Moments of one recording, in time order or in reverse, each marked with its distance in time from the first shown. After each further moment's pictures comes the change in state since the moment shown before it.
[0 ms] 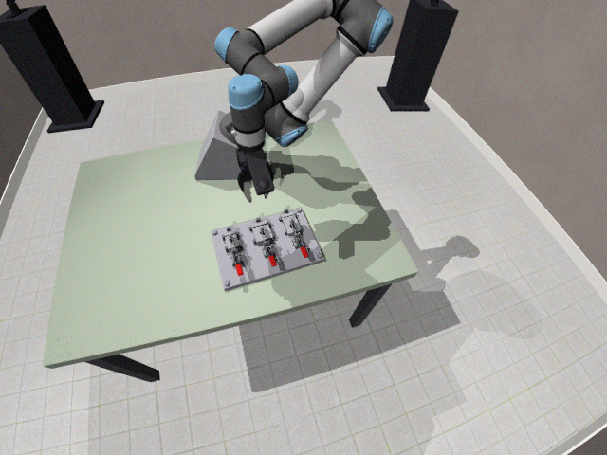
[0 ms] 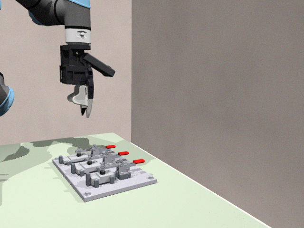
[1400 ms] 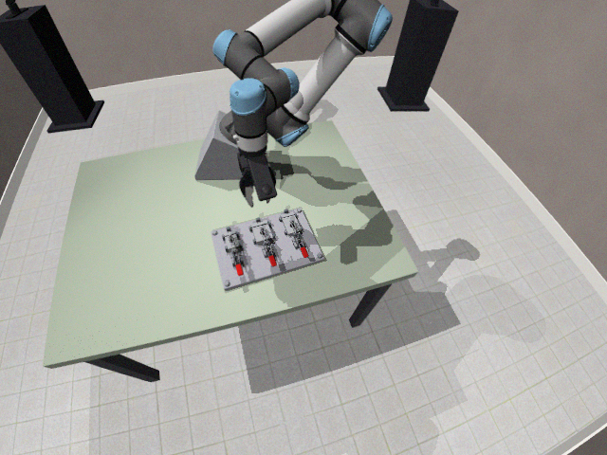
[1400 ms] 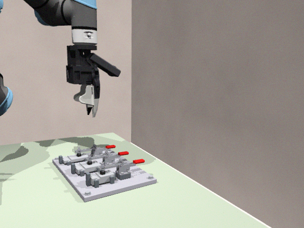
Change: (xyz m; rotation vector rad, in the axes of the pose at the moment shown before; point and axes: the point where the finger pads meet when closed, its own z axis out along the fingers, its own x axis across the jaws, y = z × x) arm 0.000 -0.020 0.000 -0.001 -0.001 -0.002
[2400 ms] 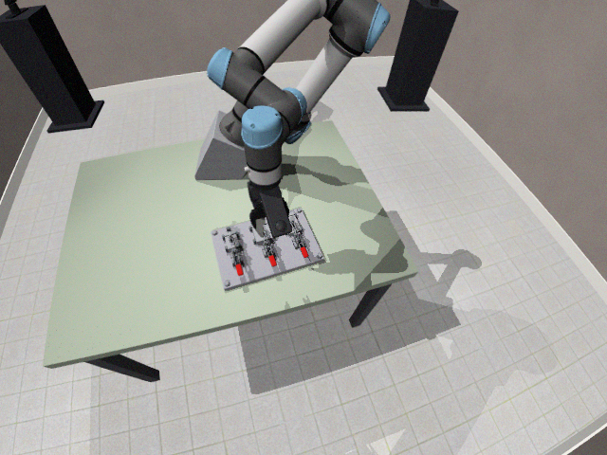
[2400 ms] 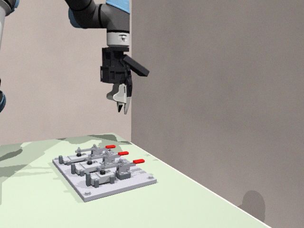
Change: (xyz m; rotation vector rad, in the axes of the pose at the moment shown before) arm 0.000 -0.113 0.000 -0.001 0.000 0.000
